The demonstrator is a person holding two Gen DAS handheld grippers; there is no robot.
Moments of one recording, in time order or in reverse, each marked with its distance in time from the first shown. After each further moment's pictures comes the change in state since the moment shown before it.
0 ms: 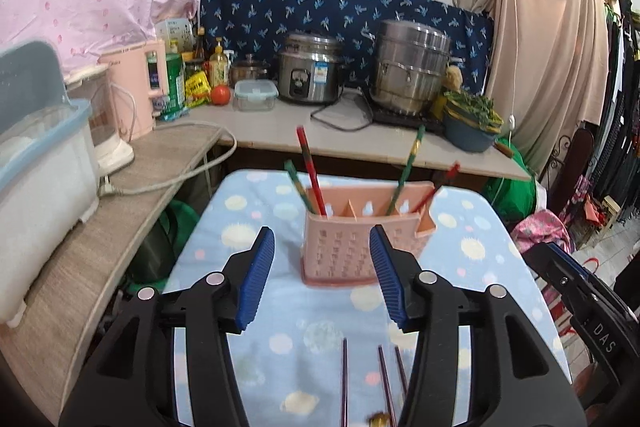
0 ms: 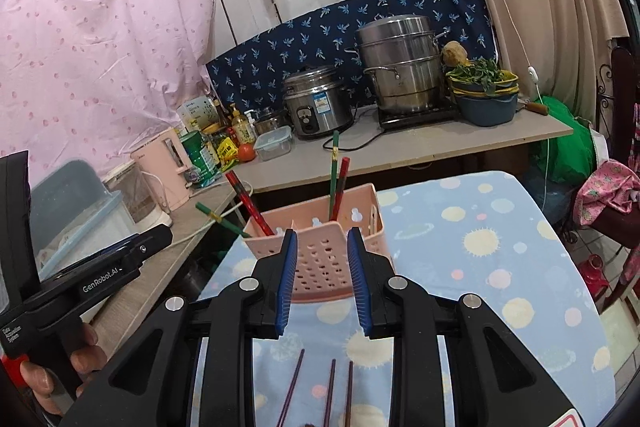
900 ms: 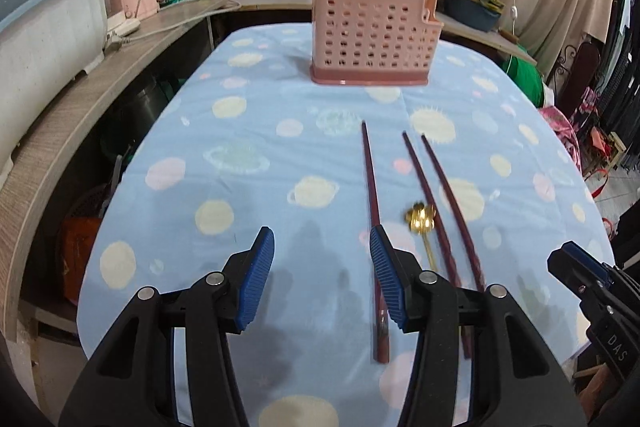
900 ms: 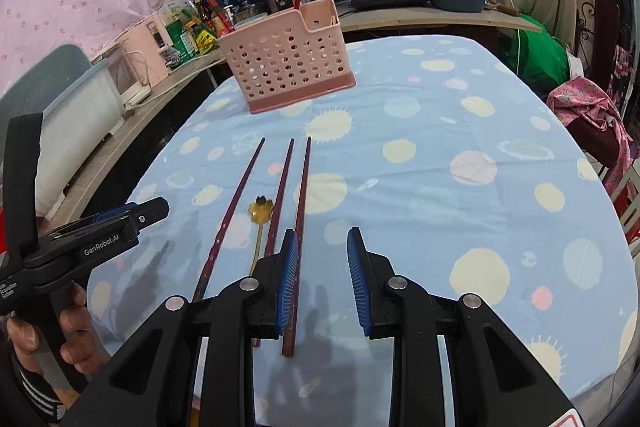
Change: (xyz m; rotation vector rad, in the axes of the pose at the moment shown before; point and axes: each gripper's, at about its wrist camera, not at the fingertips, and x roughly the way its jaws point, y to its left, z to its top) left arm -0.010 0.011 -0.182 0.050 0.311 0.025; right arm -0.048 -0.024 -0.177 -0.014 0.316 -0.079
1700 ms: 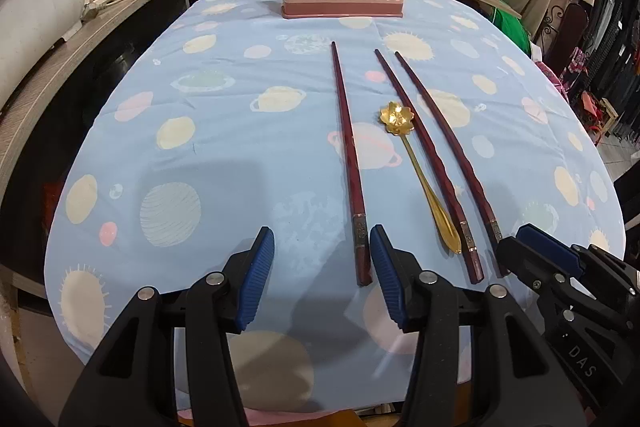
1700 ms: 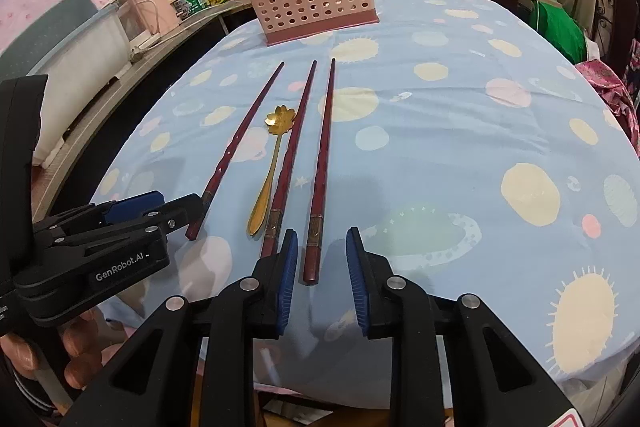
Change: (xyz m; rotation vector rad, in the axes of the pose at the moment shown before) left arm 0.014 -0.020 -0.051 0.056 0.105 -0.037; right arm 0.022 0.017 -0.045 -0.045 0.112 0.013
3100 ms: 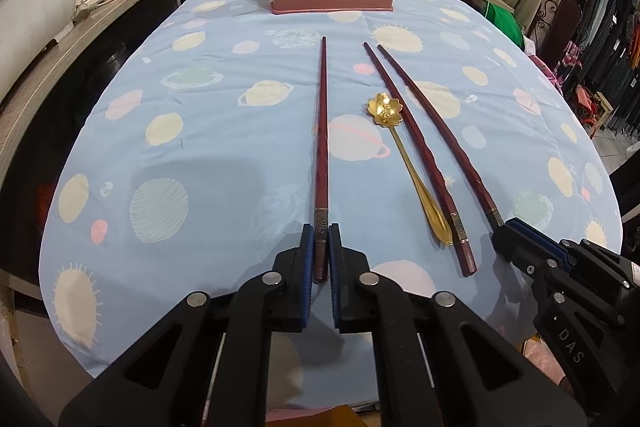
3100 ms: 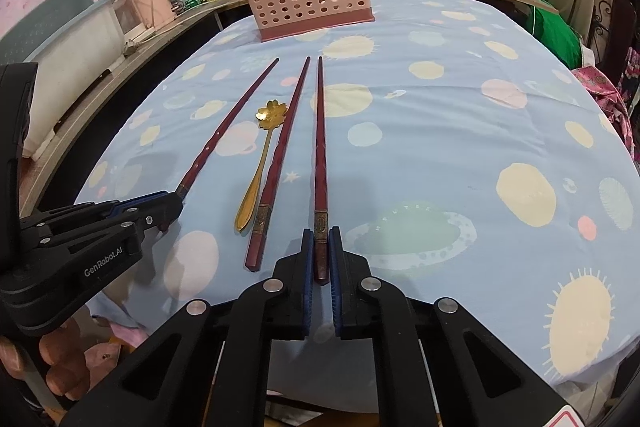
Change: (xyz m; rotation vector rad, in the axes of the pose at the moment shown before) left arm 0.001 -0.006 -0.003 0.014 0.010 -0.021; right arm 0.002 -0.001 -0.001 -0.020 -0.007 -0.041
